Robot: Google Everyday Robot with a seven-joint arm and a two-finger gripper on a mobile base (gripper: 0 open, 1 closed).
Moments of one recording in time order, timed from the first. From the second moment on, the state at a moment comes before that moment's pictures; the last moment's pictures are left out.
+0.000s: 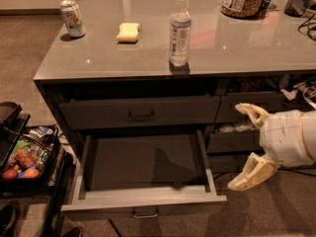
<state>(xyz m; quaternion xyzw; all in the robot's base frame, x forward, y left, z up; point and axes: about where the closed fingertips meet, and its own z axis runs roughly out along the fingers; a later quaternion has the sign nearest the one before) 0.409 -0.179 0.829 -0.60 0.71 0.10 0.37</state>
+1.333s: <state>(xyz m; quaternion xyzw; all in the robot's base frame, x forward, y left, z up) 0.418 -0.163 0.738 -0.63 0.70 0.13 0.32</state>
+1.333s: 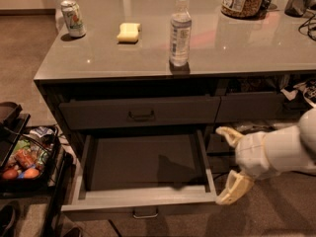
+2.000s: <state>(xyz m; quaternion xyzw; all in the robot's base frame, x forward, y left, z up) 0.382 -0.162 0.581 -0.57 0.71 0.19 0.36</state>
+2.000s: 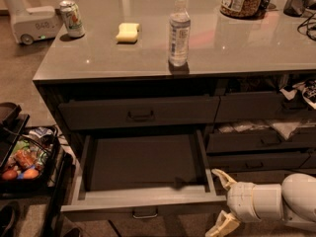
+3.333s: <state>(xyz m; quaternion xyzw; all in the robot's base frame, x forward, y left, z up) 0.402 -0.131 0.512 -0.59 0.68 0.25 0.37</state>
